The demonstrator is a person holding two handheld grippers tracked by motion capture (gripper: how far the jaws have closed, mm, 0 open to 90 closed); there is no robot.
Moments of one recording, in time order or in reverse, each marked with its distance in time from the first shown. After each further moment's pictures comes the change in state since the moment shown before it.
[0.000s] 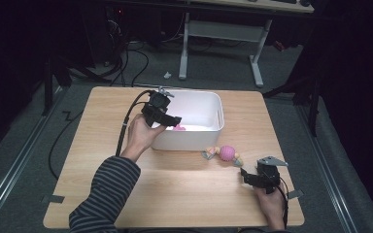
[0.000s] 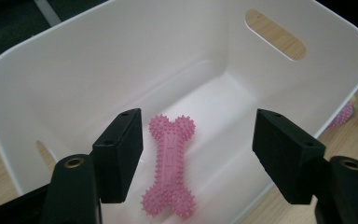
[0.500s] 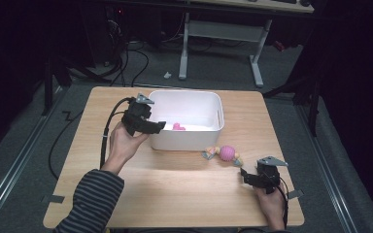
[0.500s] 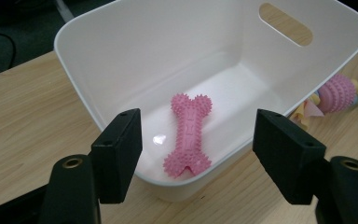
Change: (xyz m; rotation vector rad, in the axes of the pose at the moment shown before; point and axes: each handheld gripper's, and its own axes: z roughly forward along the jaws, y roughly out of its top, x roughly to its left) left arm 0.011 -0.039 -0.040 -0.054 0.052 -0.013; right arm 0.000 0.000 0.000 0.001 0.001 0.001
